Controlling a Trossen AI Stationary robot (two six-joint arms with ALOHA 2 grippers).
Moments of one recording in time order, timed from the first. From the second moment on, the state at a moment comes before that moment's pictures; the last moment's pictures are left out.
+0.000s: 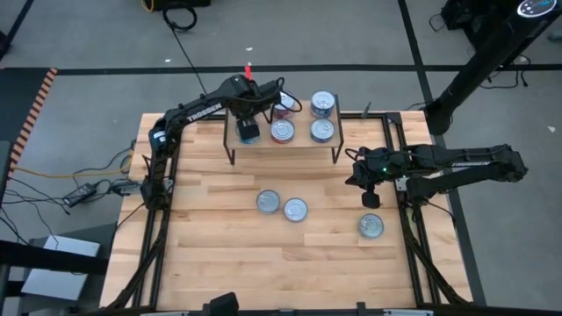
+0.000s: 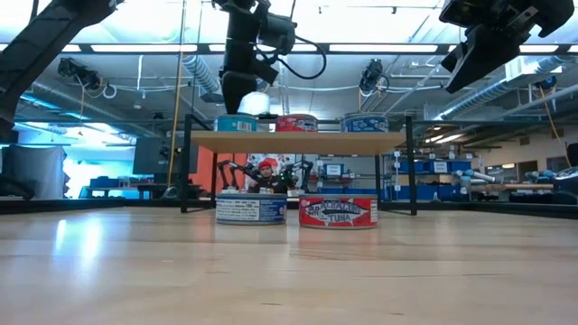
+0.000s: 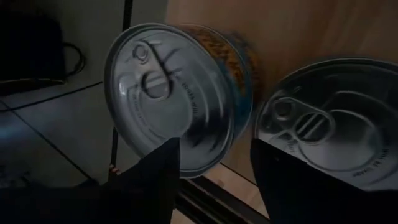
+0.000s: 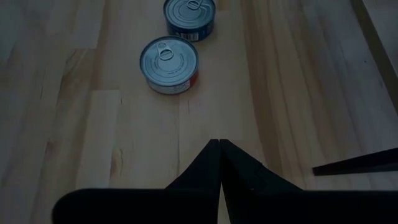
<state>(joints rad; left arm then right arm) 0.48 2.02 2.12 -1.57 -0.52 0.15 -0.02 0.87 0.79 -0.76 0.02 0.03</state>
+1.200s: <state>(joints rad) 0.10 1.96 2.16 -0.99 -0.26 -0.10 -0.02 0.87 0.79 -0.56 0.02 0.03</state>
